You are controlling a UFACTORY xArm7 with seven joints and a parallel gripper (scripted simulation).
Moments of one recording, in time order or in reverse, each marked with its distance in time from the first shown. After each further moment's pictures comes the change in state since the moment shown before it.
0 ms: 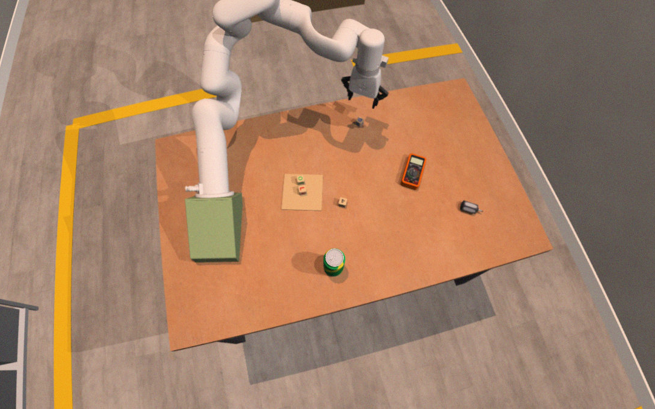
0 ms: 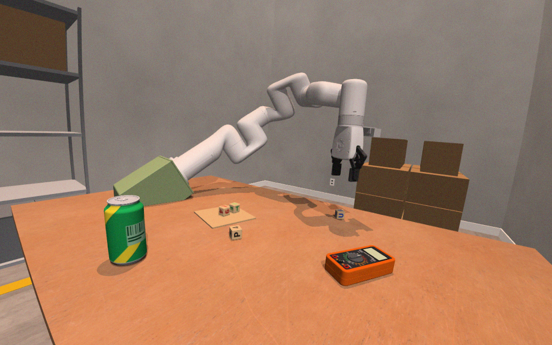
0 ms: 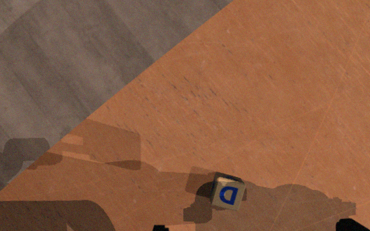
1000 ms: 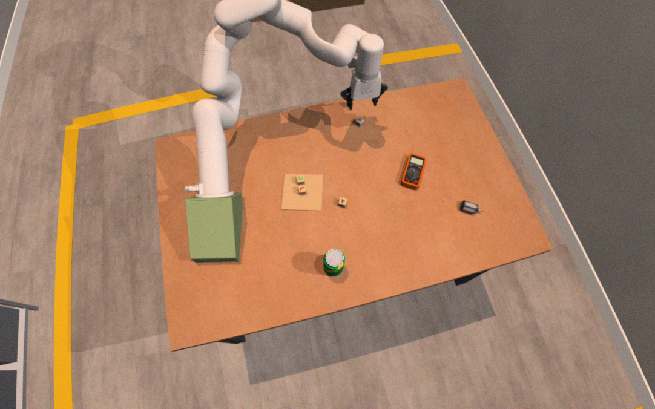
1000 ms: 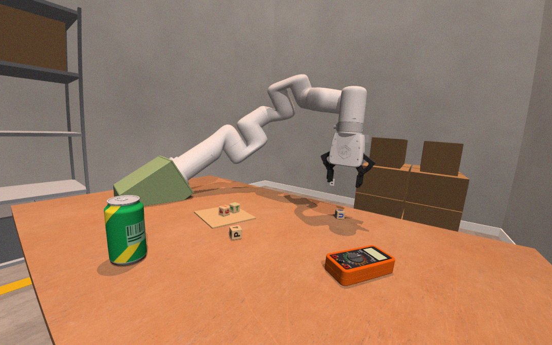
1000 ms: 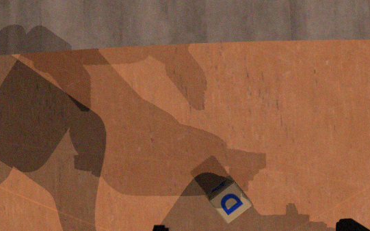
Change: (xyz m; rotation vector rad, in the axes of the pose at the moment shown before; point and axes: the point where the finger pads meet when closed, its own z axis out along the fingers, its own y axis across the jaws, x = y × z) arm 0.001 0.000 0.020 0.000 0.000 -0.637
